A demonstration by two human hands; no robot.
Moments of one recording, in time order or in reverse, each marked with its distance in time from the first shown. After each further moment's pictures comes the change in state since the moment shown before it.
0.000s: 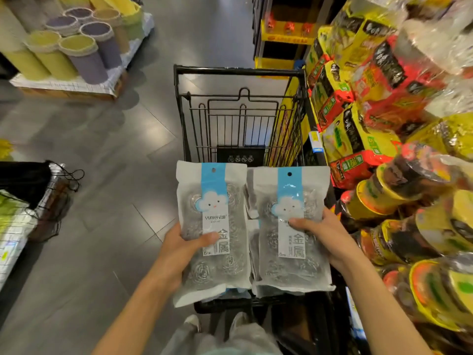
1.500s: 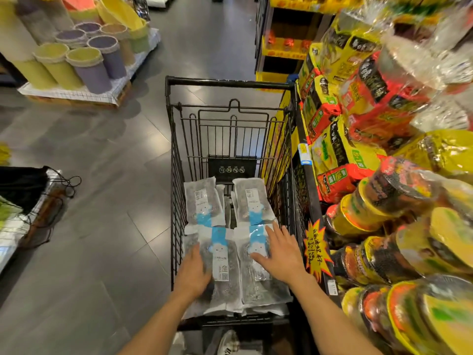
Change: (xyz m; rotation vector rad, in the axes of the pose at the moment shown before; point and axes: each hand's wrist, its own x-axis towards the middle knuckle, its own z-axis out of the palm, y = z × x) left_hand 0.091 -0.123 0.038 1.073 0.107 0.145; right_hand 0.082 0.107 -0.013 -1.394 -0.079 -0.219
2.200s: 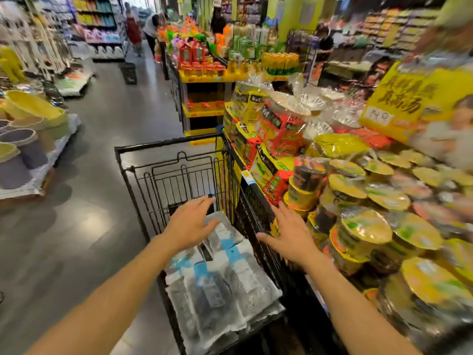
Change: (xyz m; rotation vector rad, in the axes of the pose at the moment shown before) left_hand 0.005 0.126 -0.157 0.518 0.122 0.954; right_hand -0.124 -0.035 -0.110 0.127 0.435 0.246
